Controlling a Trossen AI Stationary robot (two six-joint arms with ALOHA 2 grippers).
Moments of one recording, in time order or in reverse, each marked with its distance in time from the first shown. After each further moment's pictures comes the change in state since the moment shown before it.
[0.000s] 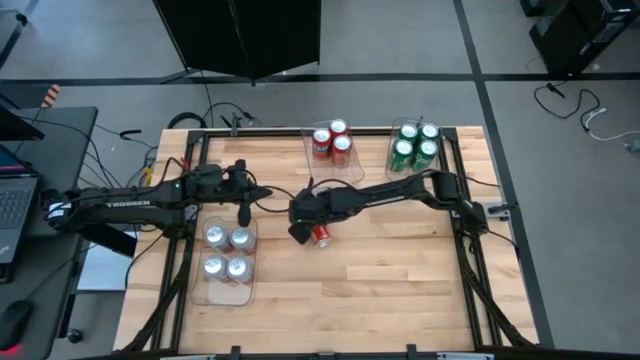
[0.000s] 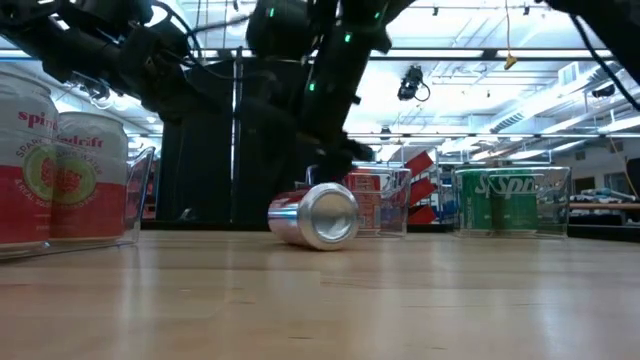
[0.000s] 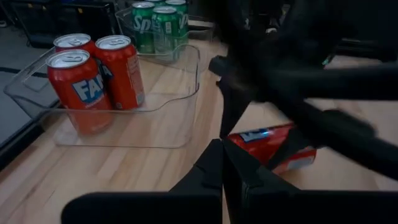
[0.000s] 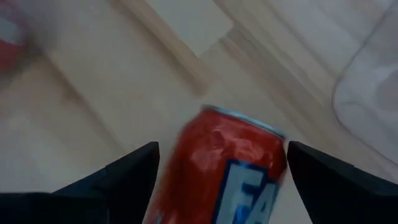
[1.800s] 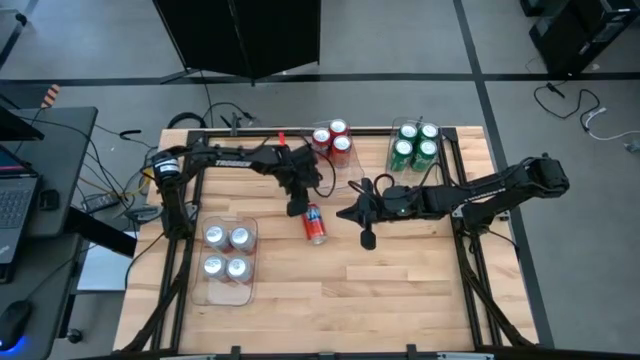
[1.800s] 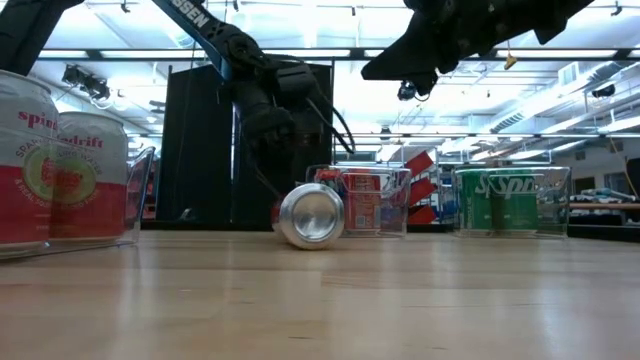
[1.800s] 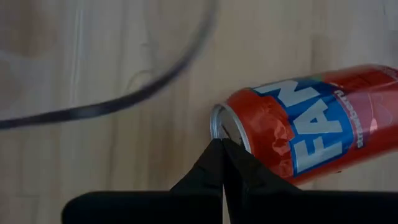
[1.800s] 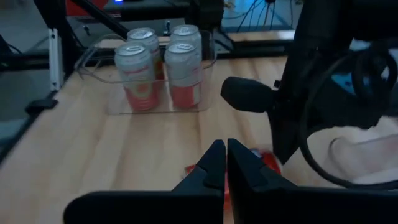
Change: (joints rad) left arm 0.103 1.100 0.871 -0.634 0.276 0.216; right arm 0.074 -0.868 -1.012 0.951 -0.115 -0.639
